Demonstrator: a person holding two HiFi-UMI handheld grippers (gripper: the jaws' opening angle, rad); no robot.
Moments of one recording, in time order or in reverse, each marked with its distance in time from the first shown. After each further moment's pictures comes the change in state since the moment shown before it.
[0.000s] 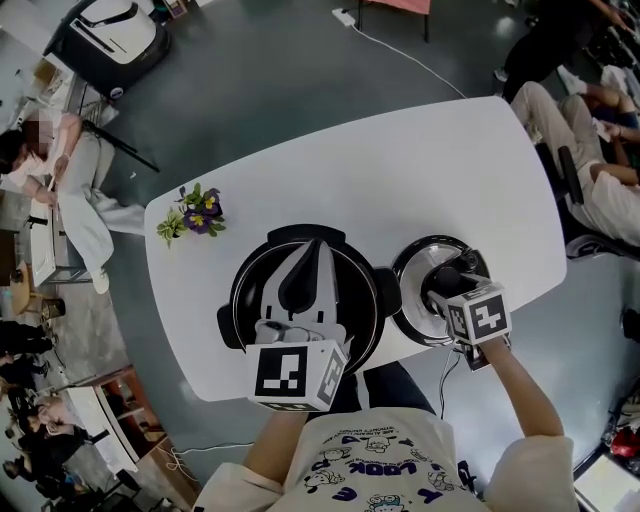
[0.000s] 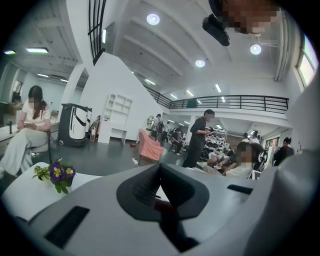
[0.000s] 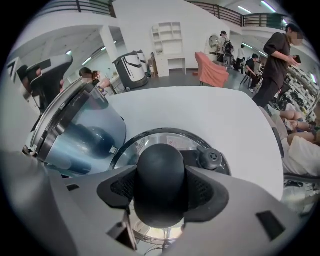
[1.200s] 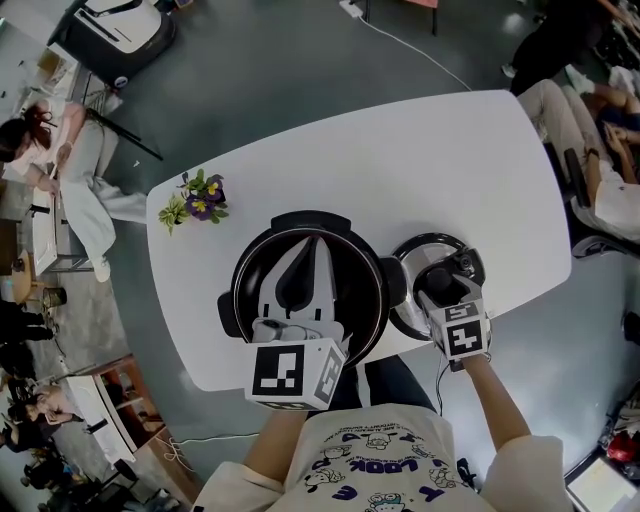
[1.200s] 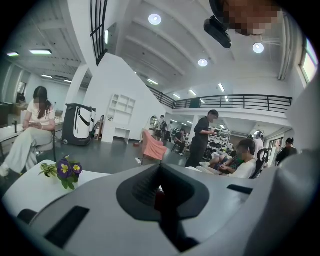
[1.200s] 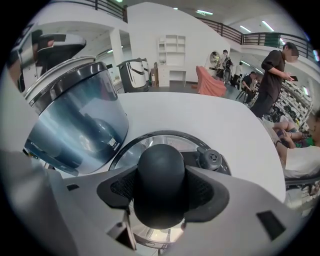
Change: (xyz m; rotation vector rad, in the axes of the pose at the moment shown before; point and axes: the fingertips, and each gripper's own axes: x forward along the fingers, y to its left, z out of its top) left arm -0.014 0.011 -0.010 -0.017 0.008 0.038; right arm 0.027 0.029 -0.014 -0.057 -0.130 -0.066
